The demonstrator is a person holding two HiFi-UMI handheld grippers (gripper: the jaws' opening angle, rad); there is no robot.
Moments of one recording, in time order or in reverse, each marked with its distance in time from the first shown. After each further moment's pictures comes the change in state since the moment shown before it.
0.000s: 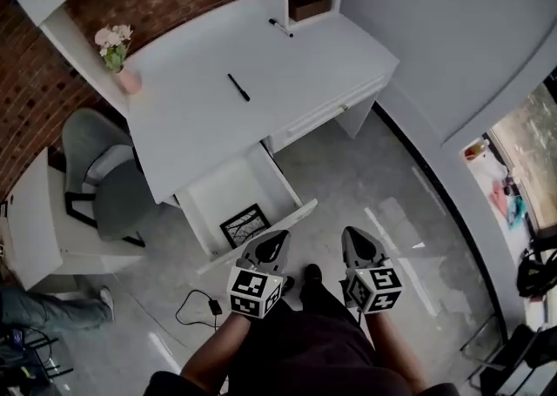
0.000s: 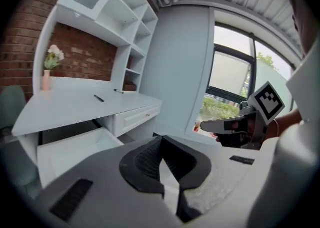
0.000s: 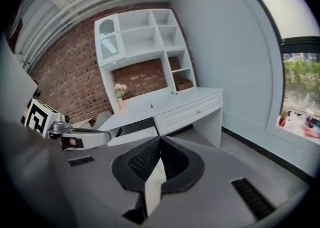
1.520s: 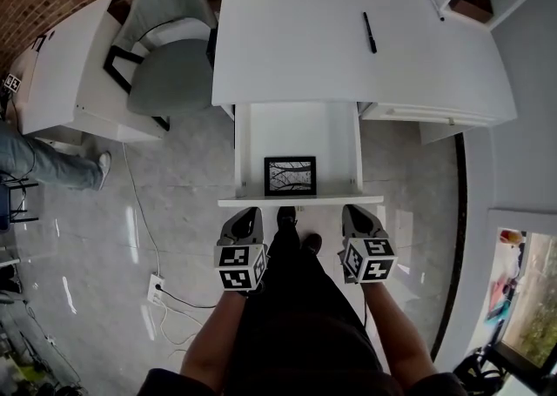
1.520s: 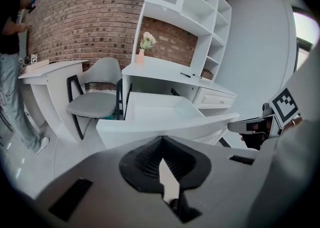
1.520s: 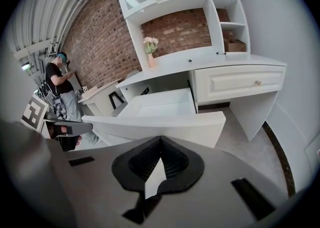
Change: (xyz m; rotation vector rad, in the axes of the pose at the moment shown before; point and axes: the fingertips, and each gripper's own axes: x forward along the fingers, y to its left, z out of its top) left arm -0.104 0.141 -0.159 -0.468 0.091 0.732; right arm 0.147 0.077 -0.113 -0.272 0.410 0.360
